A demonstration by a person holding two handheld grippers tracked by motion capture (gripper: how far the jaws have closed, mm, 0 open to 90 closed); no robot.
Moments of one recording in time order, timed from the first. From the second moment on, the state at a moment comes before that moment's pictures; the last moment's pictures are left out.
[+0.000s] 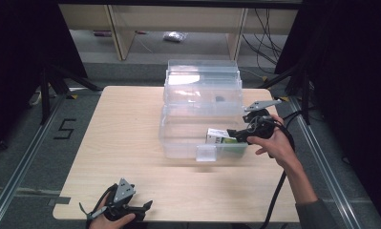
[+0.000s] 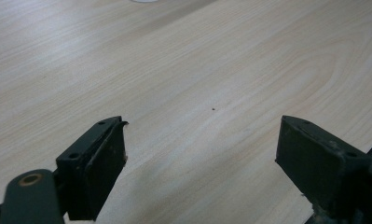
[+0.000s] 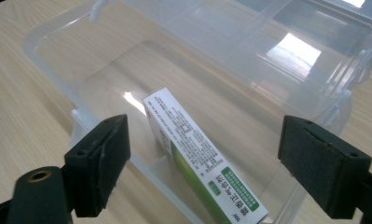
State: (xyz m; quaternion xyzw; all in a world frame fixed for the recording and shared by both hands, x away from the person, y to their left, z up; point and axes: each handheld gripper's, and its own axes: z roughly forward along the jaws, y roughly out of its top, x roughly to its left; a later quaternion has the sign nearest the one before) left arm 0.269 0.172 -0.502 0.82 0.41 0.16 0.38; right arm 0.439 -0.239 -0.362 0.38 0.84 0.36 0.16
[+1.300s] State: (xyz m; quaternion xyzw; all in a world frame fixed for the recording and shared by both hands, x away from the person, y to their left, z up) left arm 0.270 0.173 -0.502 0.81 0.41 0.16 0.38; right arm 0.391 -0.228 -0.388 0.38 0.80 0.43 0.18
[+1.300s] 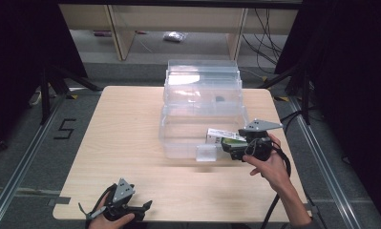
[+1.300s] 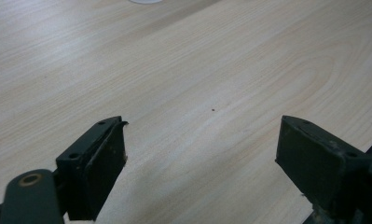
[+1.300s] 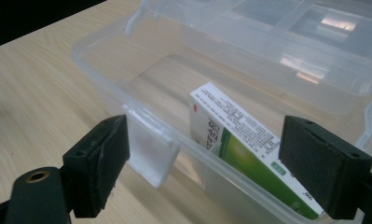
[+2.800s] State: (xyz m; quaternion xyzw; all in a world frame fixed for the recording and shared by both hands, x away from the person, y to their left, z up) left arm 0.269 0.173 -0.502 0.81 0.41 0.17 0.38; right arm 0.340 -0.219 -0.449 0.38 0.81 0.43 0.14
